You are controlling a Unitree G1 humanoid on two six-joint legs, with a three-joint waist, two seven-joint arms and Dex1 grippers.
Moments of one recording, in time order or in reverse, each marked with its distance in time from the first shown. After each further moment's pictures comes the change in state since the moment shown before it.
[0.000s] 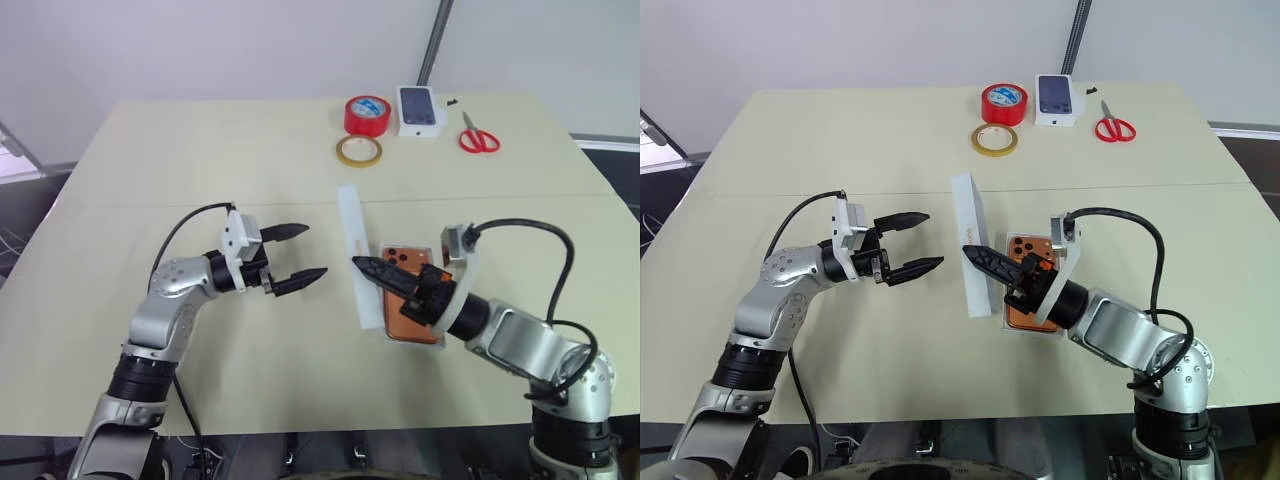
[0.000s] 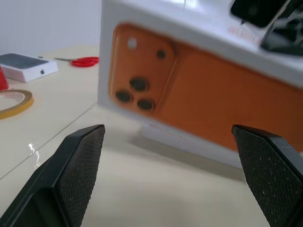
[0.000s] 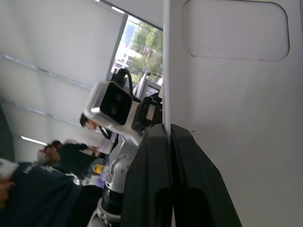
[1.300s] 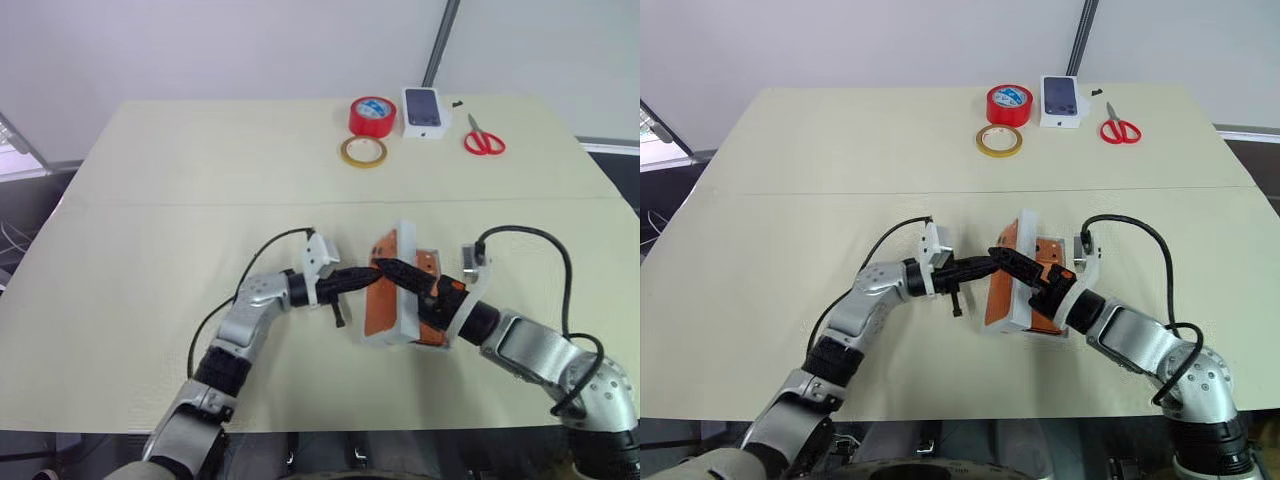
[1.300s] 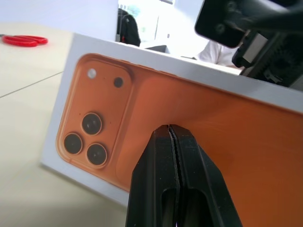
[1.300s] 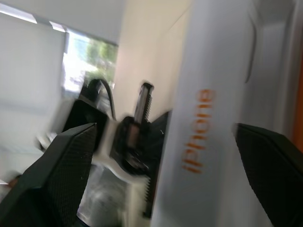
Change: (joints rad) left arm -0.121 -0.350 -0.201 0.369 0.163 -0.124 0.040; right arm 0.082 -0.329 0.023 0.095 -0.137 -0.132 0.124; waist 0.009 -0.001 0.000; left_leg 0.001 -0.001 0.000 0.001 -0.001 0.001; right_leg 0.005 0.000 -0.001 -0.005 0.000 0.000
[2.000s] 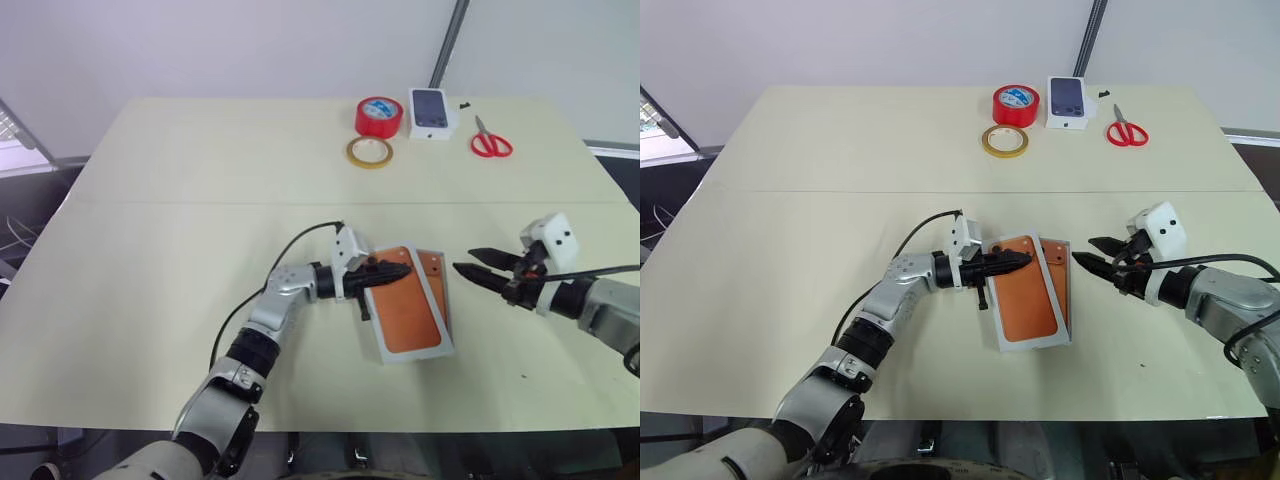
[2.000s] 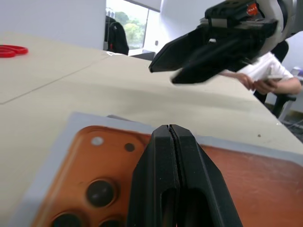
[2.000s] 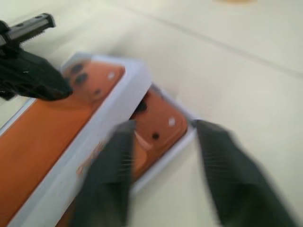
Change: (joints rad) left arm -0.107 -0.054 0.003 0.145 0.041 -0.050 -0.041; right arm 0.026 -0.278 -0.086 0.088 -1.044 -0.266 0.750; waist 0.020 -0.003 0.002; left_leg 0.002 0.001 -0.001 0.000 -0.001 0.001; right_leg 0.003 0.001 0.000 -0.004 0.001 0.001
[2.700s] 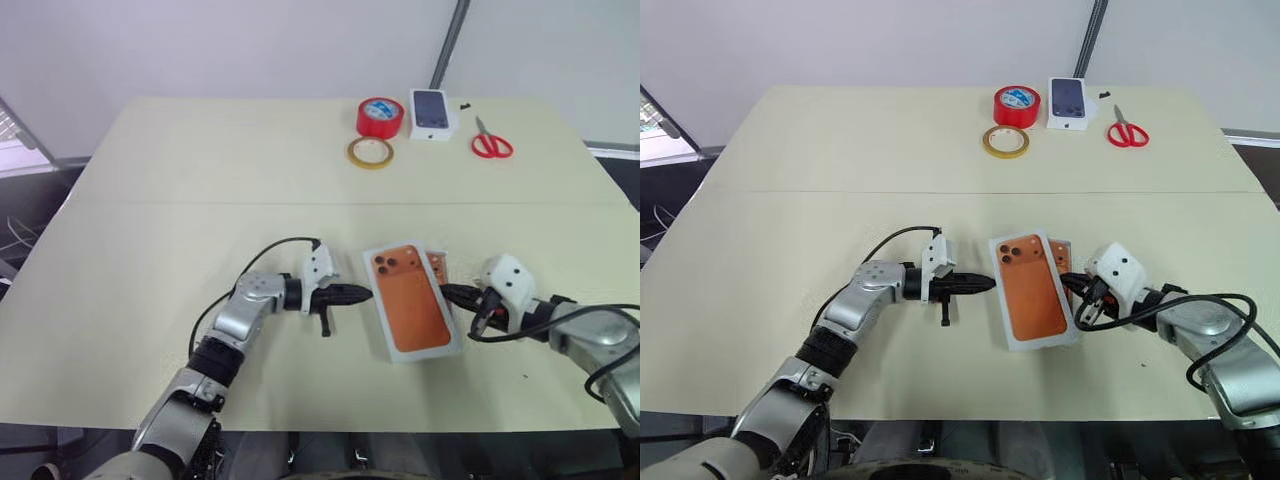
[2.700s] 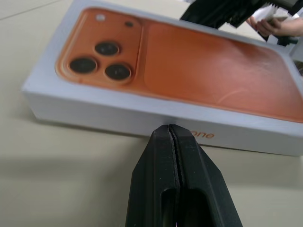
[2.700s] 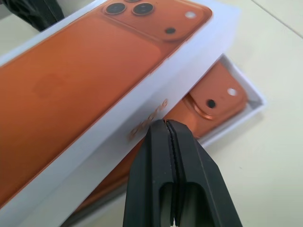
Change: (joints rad) left arm 0.057 0.124 -0.050 -0.062 0.063 0.087 -0.042; right arm 0.068 0.070 0.127 -0.029 -0.371 -0.141 0.120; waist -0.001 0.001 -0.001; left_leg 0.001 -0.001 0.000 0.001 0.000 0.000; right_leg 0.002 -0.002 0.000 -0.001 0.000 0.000
